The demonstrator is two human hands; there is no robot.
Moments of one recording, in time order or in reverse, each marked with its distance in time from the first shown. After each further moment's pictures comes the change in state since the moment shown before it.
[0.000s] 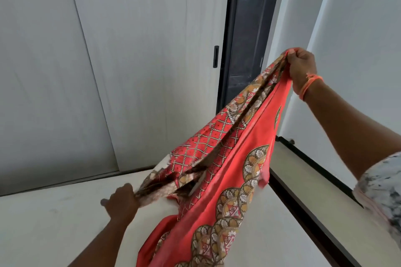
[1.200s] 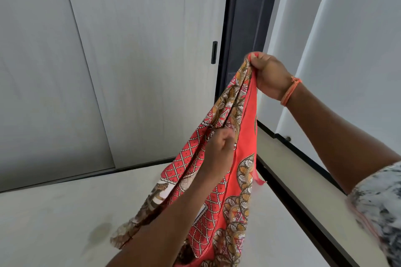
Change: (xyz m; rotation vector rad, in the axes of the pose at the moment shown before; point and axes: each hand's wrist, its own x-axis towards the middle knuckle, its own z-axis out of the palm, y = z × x) left_hand -0.093 0.233 -0.114 -1.160 -0.119 0.682; right_hand -0.044 -0.009 0.048 0.360 -0.719 0.072
